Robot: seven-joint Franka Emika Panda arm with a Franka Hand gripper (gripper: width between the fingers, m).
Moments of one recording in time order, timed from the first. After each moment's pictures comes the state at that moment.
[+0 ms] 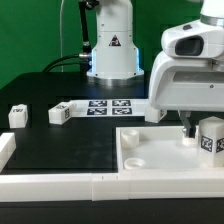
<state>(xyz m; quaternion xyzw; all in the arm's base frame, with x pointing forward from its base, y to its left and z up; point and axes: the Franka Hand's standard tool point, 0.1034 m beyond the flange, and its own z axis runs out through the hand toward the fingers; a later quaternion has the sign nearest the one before) 0.630 0.125 0.067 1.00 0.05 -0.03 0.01</state>
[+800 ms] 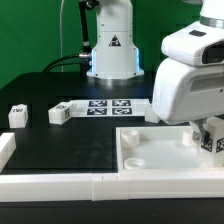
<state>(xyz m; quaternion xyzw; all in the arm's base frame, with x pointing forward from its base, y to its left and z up) 0.629 0.124 0.066 0.98 0.22 -0.03 0.01</state>
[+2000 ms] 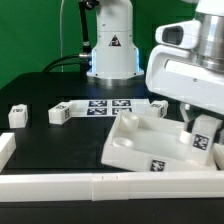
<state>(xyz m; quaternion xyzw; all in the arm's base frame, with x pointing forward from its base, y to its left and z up) 0.623 0.103 0.069 0.92 -0.39 0.00 0.07</state>
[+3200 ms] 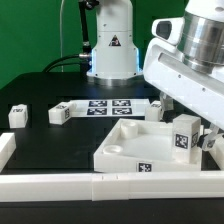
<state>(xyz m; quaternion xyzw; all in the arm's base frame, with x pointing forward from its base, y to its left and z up) 0.613 0.086 0.068 0.88 -0.47 0.00 0.10</state>
